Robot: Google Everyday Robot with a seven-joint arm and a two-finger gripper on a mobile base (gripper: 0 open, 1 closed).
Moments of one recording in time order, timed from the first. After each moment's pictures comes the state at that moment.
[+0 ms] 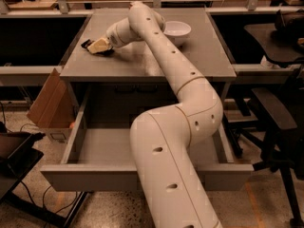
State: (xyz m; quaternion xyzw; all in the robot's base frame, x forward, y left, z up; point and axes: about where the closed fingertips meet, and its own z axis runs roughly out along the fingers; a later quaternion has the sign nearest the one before) arm 0.905 0.190 0.834 -0.45 0.73 0.23 0.45
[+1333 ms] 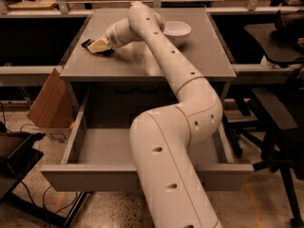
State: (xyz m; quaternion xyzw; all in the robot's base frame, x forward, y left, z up) arm 0.905 0.190 0.834 -0.45 0.73 0.23 0.45
